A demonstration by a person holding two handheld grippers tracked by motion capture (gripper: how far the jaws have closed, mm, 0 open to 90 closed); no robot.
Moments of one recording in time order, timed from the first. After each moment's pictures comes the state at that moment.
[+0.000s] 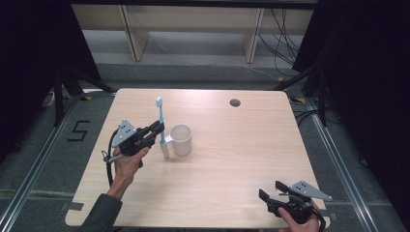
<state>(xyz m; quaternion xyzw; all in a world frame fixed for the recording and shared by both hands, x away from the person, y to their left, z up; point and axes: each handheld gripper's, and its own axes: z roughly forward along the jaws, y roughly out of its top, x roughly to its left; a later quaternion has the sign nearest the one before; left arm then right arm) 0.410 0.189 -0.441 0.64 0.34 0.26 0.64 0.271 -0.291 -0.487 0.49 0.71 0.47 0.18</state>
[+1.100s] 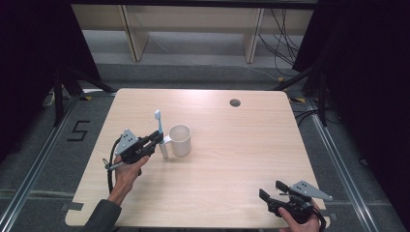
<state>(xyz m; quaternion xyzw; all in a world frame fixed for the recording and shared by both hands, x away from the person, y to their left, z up) 0.407 0.194 -0.475 0.66 0.36 0.25 0.61 0.272 -0.292 -0.487 0.49 0.71 0.48 0.18</state>
